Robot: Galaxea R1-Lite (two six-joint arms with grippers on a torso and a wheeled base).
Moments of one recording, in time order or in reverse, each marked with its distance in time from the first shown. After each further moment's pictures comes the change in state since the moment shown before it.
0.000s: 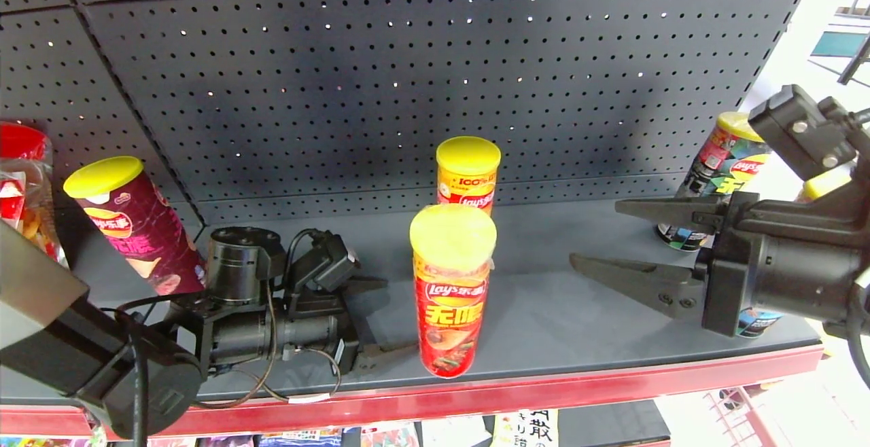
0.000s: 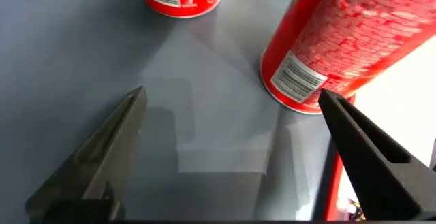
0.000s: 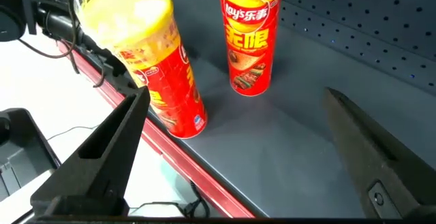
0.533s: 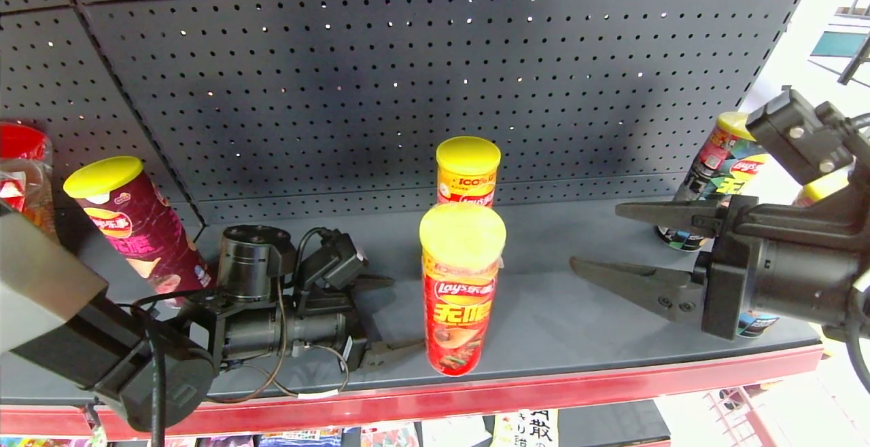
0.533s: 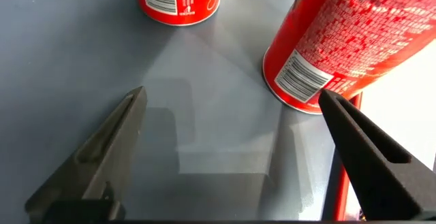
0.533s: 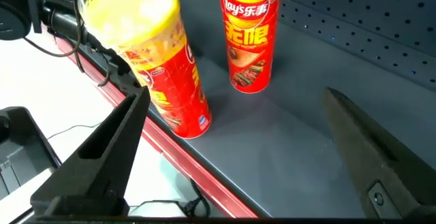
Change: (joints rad) left arm -0.013 0.026 -0.030 0.000 0.000 0.000; right arm -0.002 -0.001 0.008 0.000 0.000 0.001
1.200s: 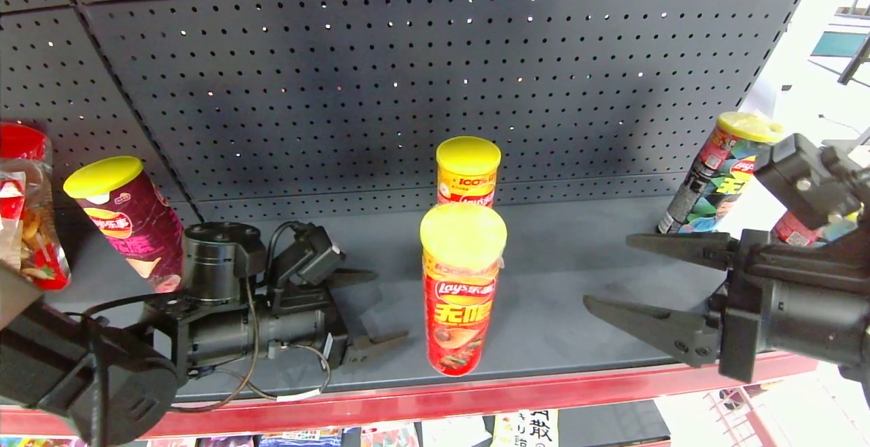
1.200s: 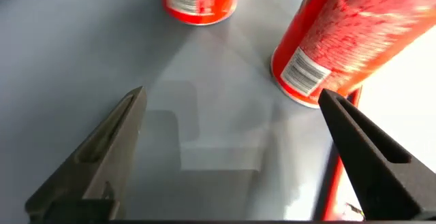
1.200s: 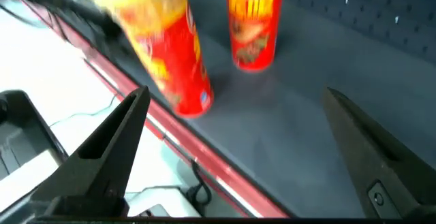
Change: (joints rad) left arm 0.032 -0.106 0.067 0.002 0.044 -0.024; right arm 0.001 -0.054 0.103 0.005 -0.001 -0.005
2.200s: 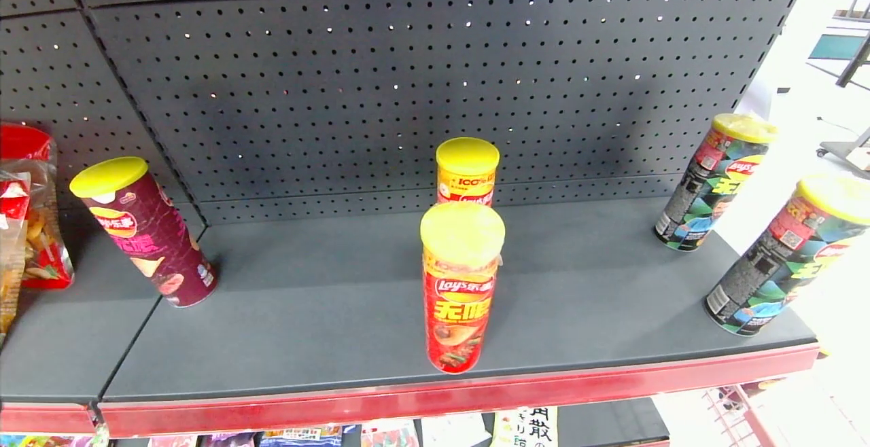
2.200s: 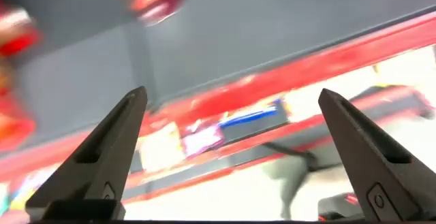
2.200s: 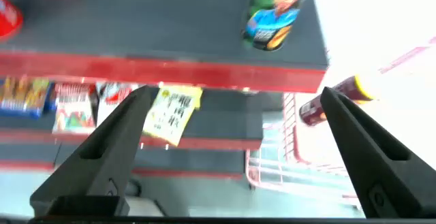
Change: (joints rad) left arm 0.167 -1.286 0.111 1.192 0.718 -0.112; right arm -0.466 -0.821 0.232 0.547 -0.263 -0.005
